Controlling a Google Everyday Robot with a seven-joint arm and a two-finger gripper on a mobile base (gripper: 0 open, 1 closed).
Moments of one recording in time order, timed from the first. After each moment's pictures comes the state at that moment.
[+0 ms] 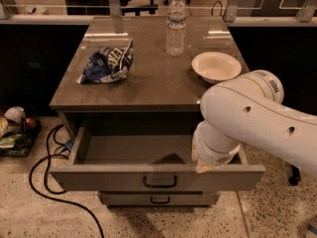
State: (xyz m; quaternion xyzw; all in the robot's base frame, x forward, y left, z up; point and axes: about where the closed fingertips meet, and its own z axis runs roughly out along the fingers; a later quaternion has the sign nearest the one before) arm 0.431 -0.118 0.728 -0.79 0.61 -0.04 0.09
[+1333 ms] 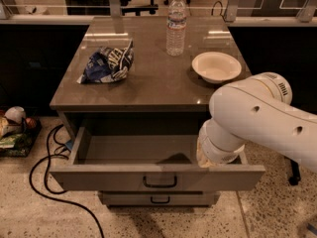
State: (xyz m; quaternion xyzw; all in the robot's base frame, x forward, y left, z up) arm 0.442 -0.127 0.724 -0.78 0.61 -0.04 0.10
